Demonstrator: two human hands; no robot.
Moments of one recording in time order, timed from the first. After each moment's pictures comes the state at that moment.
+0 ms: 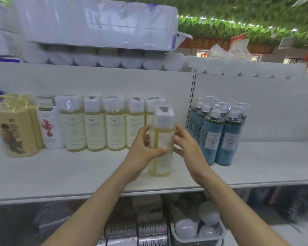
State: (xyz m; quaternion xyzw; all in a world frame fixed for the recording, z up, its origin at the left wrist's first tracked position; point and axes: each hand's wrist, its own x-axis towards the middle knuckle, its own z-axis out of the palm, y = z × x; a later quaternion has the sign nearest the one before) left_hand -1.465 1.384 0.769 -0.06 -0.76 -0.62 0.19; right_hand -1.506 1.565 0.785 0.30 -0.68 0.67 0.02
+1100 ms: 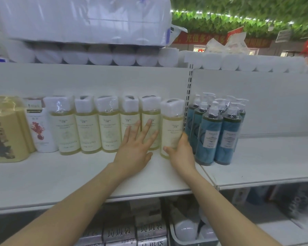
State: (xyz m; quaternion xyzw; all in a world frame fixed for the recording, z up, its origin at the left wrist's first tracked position) left_hand -1.527 1.347 0.738 -0.08 -0.95 0.08 0.29; right_hand -1.556 1.542 0.747 0.12 -0.84 0.50 0.16
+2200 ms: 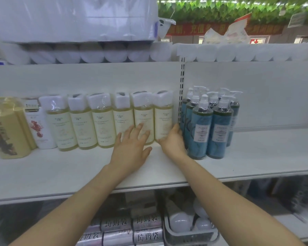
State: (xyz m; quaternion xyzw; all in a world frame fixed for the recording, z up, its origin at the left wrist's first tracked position) left_hand -1.498 1.391 0.754 0.03 -0.97 0.03 0.23; right_hand -1.582 1.542 0.765 0.09 -0.88 0.45 0.09
